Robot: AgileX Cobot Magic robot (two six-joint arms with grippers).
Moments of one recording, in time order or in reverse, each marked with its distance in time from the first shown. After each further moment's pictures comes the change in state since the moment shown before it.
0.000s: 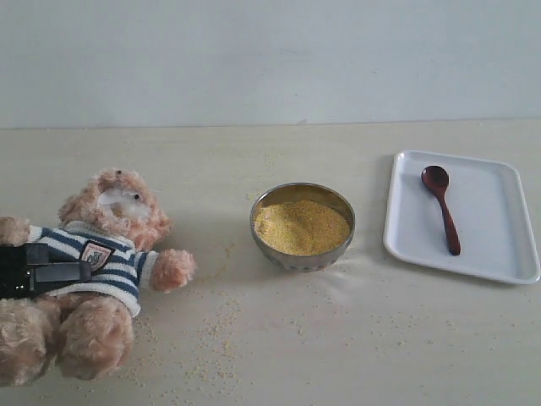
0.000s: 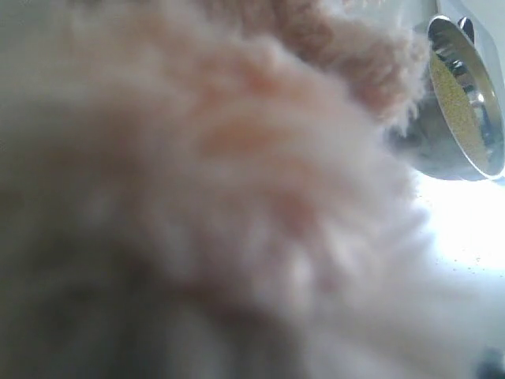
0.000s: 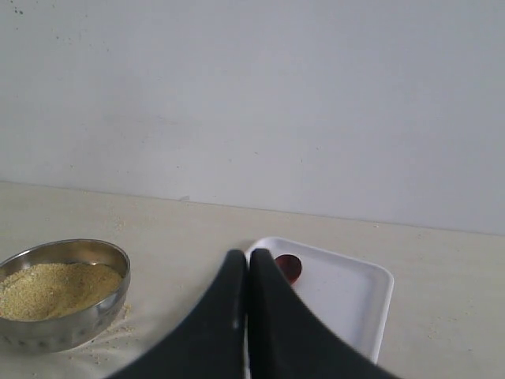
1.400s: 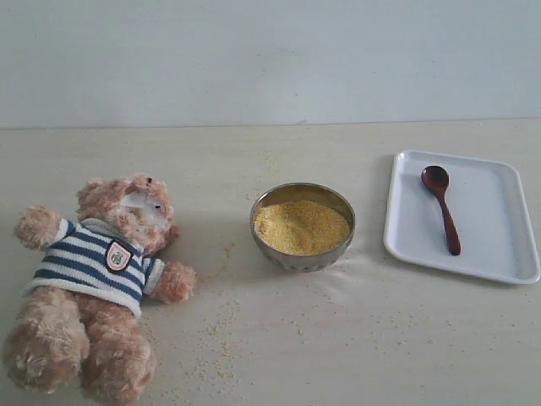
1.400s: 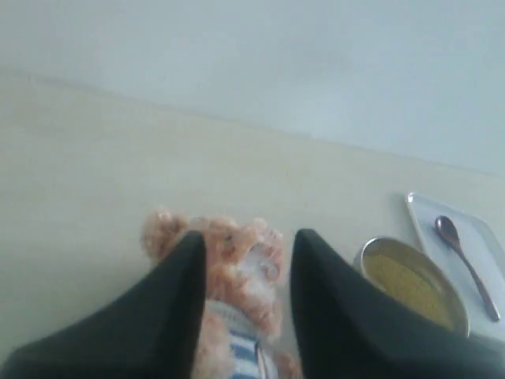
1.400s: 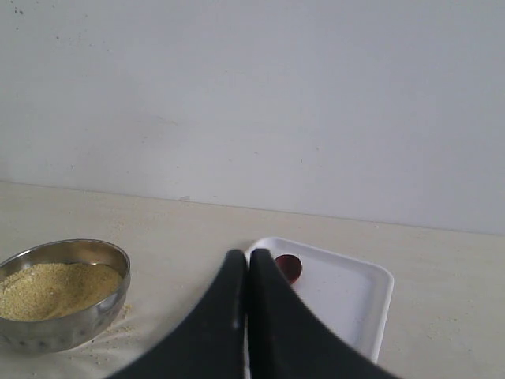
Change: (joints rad) left arm 0.228 -0.734 -0.007 0.121 0.018 -0.247; right arm 0.000 0.000 0.000 0.000 0.000 0.000
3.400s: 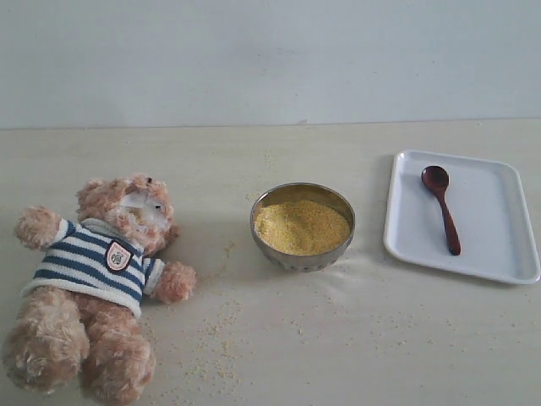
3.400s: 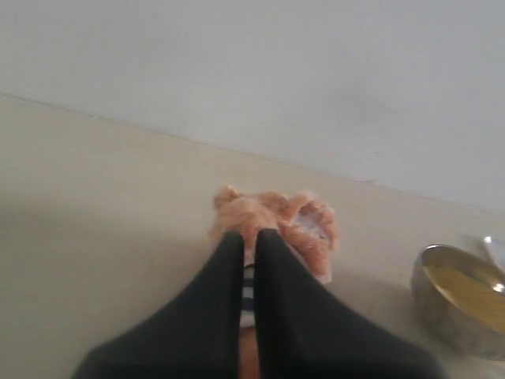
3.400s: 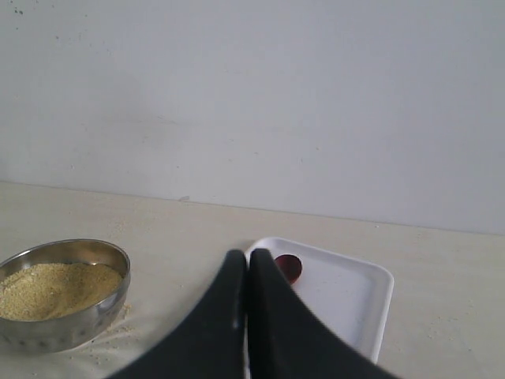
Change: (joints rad) left arm -0.377 -0.939 0.416 0.820 -0.492 -1.030; right arm 0.000 0.000 0.000 0.000 0.000 0.000
